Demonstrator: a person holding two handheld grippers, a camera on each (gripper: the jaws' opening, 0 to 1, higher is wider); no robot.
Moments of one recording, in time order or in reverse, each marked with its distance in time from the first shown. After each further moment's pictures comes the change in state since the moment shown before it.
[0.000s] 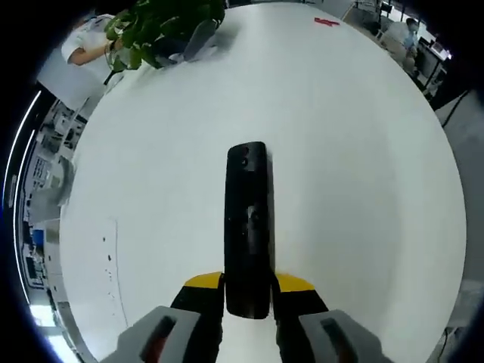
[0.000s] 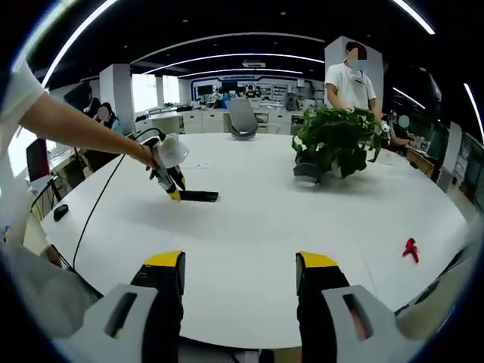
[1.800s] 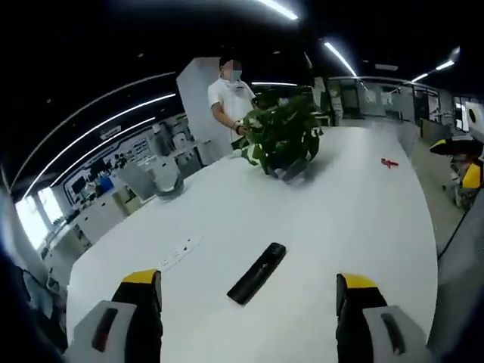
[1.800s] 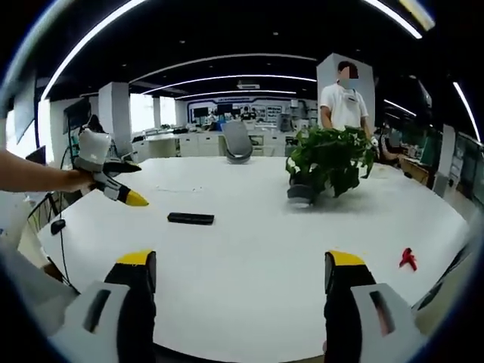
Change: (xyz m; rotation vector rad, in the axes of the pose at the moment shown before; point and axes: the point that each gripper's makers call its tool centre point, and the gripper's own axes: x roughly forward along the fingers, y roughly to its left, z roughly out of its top) left arm -0.172 -0.048 0.003 -0.571 -0.635 0.461; right arm -0.010 -0.007 0.023 -0.005 -0.160 -0.043
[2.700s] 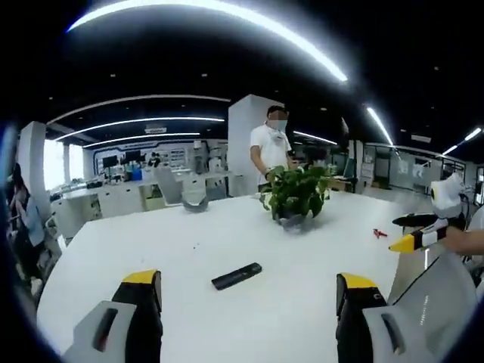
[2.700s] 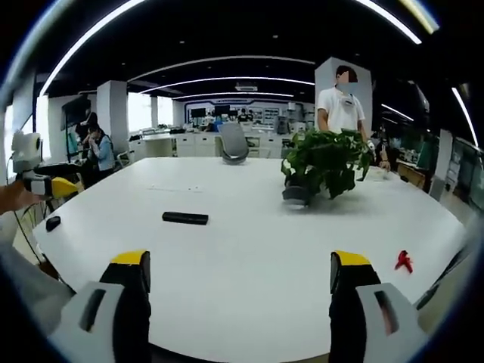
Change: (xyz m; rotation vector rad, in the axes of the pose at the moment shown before) left arm -0.153 -0.057 0.000 -0.311 -0.237 0.119; right arm 0.003 -0.003 -0.006 -0.007 0.028 -0.002
